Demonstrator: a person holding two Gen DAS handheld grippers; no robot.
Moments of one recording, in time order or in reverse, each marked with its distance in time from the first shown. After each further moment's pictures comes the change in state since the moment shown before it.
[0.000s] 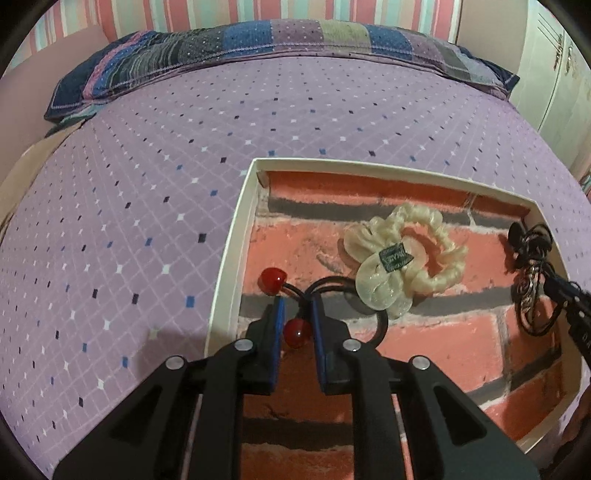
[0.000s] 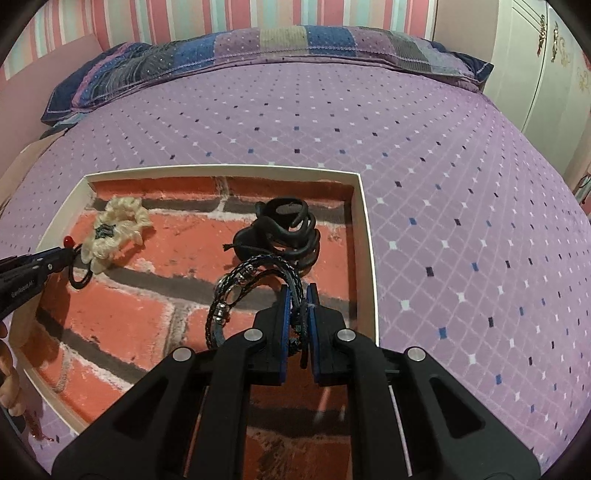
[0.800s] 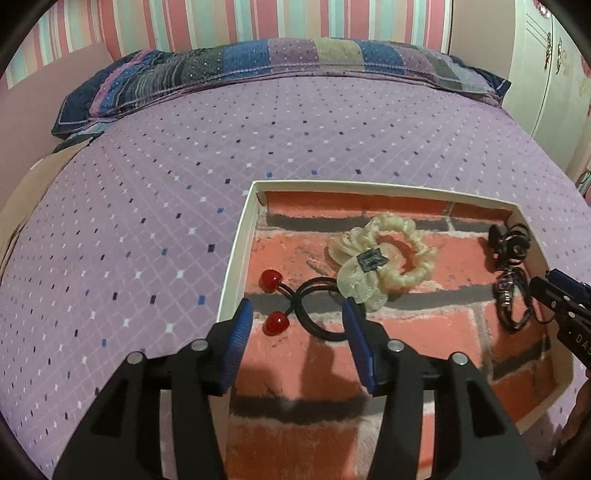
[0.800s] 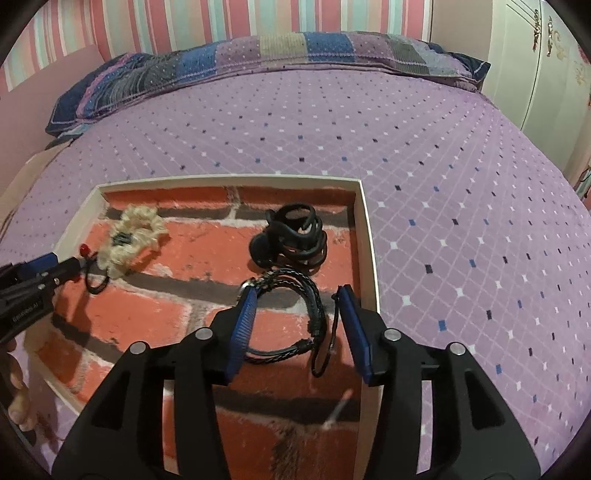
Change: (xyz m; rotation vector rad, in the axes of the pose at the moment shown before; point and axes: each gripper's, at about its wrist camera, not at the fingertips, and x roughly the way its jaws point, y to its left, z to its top) left arm -0.040 -0.011 -0.006 0.014 -0.065 0.018; right arm -0.030 0.002 0.002 0.029 -0.039 0.034
